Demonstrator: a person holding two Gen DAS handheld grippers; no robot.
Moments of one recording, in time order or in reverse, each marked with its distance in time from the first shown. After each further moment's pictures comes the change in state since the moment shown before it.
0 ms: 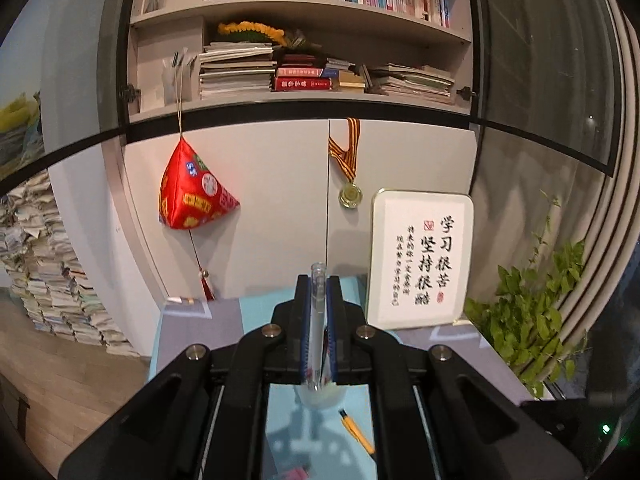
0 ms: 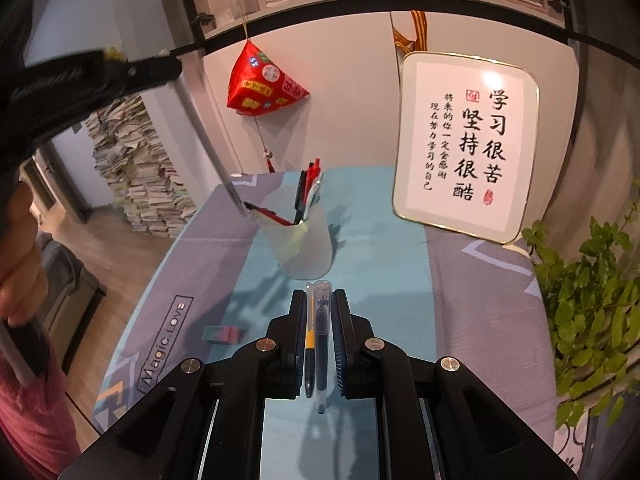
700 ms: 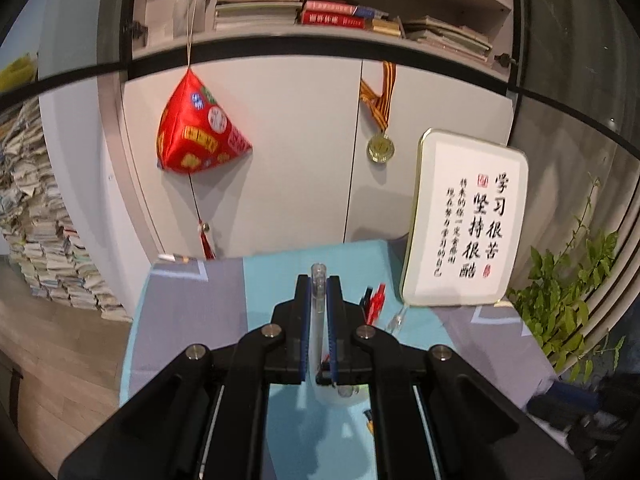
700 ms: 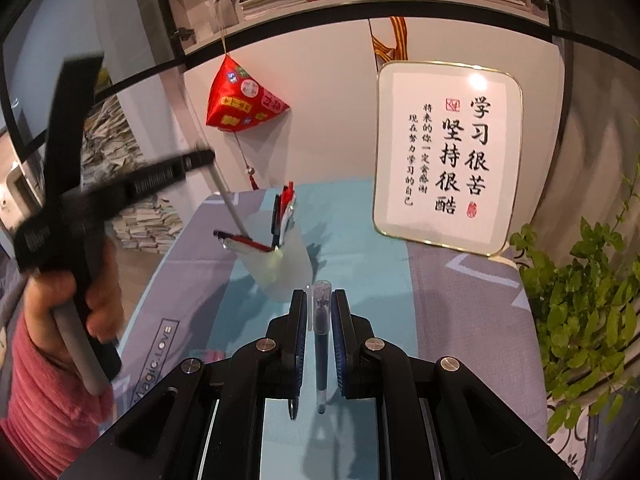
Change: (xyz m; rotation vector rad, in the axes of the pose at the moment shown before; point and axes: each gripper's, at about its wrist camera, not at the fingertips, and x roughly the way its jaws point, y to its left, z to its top) left arm 0.079 0.025 -0.043 -0.069 0.139 0.037; right arm 0.005 -0.015 0.021 0.039 -0.033 -0.024
